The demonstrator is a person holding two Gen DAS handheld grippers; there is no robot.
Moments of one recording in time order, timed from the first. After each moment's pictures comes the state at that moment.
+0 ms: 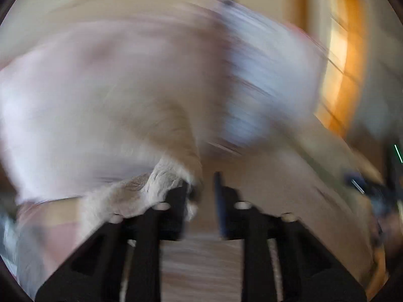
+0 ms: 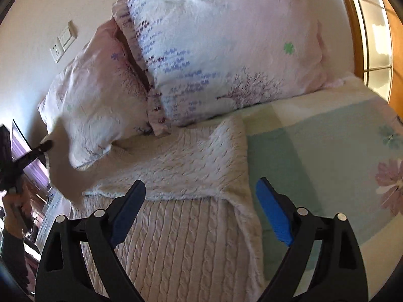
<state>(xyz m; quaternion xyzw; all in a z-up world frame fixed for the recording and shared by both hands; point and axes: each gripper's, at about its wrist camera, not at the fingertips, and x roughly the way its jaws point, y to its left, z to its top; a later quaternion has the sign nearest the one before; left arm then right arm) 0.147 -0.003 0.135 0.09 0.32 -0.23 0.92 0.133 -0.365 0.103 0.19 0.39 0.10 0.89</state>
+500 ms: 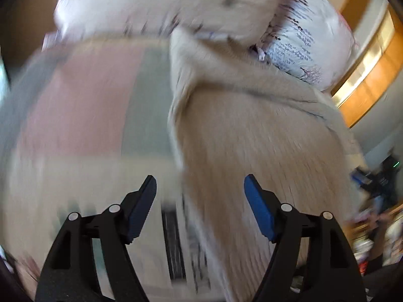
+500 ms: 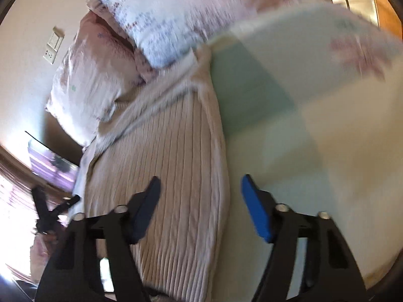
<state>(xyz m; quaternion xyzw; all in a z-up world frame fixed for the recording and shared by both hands) 0.015 0.161 0.029 -0.12 0.48 -0.14 0.86 0.004 -0.413 0.058 0.31 0.49 0.12 0.81</state>
